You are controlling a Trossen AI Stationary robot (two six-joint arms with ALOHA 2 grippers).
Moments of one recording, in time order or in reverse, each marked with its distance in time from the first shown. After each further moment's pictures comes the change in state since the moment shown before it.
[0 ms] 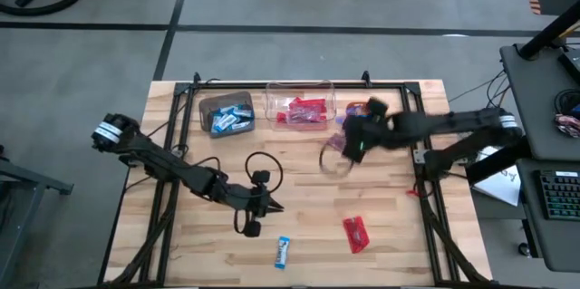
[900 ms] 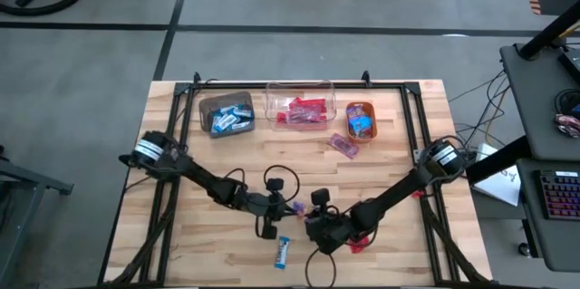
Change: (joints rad) left arm 0.039 0.405 -0.002 0.394 0.000 0.056; right arm 0.474 0.610 -0.050 0.800 -0.040 -0.226
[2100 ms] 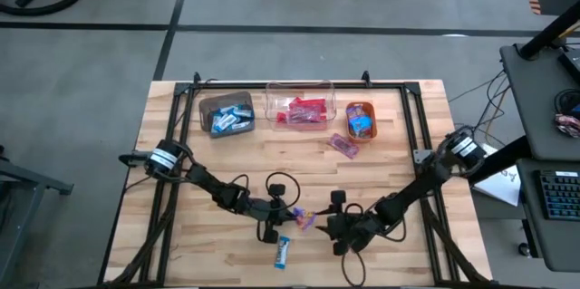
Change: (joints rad) left arm -0.011 0.138 0.001 0.134 0.000 -0.011; right arm 0.092 -0.167 -0.360 0.475 0.054 0.123
